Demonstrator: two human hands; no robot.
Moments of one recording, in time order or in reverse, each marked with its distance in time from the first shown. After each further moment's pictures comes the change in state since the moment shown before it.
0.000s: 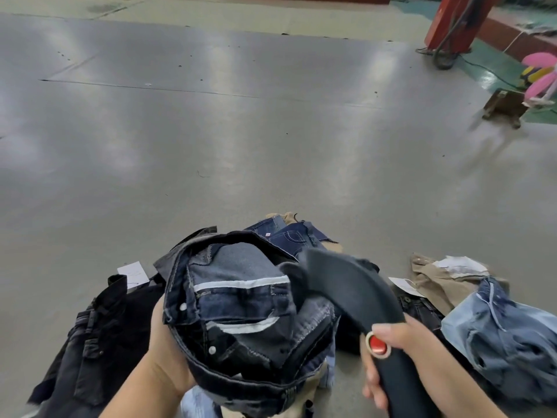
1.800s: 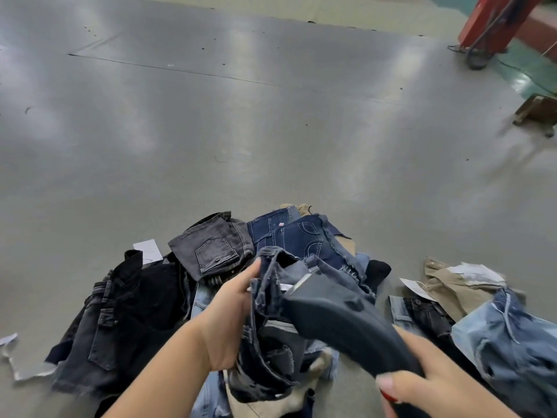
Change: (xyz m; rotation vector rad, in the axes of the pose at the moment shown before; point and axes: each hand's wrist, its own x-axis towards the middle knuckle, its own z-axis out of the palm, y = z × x) left_hand 0.023 -0.029 0.012 0.314 -0.336 -0.586; right_hand 0.004 0.001 -0.001 -0.578 -0.096 -0.078
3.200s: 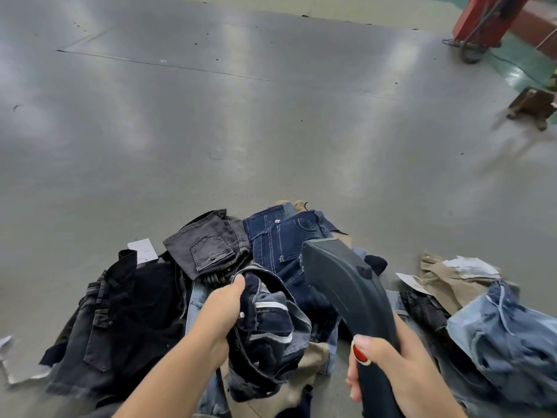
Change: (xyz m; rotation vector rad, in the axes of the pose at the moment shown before) left_hand 0.019 -0.012 -0.004 0.143 0.595 0.105; right_hand 0.011 0.013 0.033 0.391 0.359 0.038
